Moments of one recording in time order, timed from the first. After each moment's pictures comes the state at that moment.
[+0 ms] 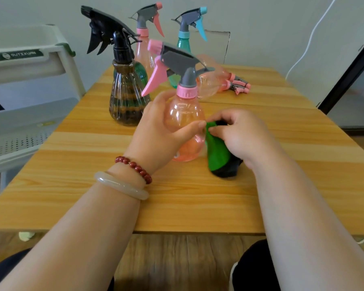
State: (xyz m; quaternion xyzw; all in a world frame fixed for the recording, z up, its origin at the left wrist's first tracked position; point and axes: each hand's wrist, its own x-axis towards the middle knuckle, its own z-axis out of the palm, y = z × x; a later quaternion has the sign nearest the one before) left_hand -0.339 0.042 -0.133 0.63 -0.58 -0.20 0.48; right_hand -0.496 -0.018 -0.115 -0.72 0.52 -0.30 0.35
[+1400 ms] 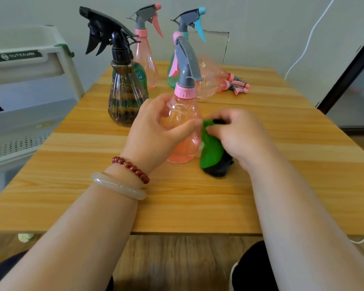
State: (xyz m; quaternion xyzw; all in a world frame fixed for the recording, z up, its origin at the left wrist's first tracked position) left_hand -0.337 0.043 -0.134 0.62 -0.58 -0.17 0.50; right_hand -0.493 -0.020 -0.119 -0.70 0.50 -0.34 0.38
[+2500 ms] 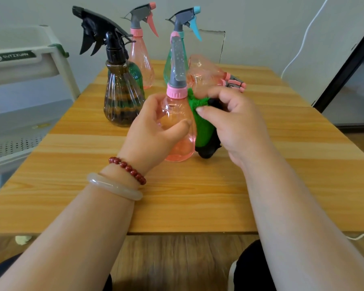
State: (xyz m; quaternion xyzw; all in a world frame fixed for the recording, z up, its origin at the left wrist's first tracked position) left_hand -0.340 0.041 -0.135 0.59 -0.56 -0.22 0.54; right_hand -0.489 -0.011 -0.108 -0.69 0.36 -0.47 0.42
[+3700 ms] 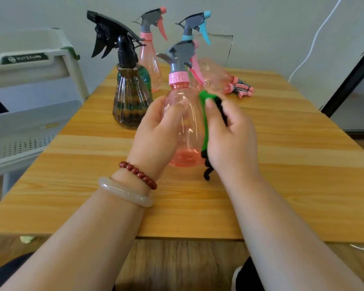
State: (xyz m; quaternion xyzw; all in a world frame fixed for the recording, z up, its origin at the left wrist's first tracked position) left_hand -0.352 0.050 -0.120 0.52 -0.43 -0.35 0.65; right_hand -0.464 0.015 -0.120 -0.70 0.36 -0.55 0.28
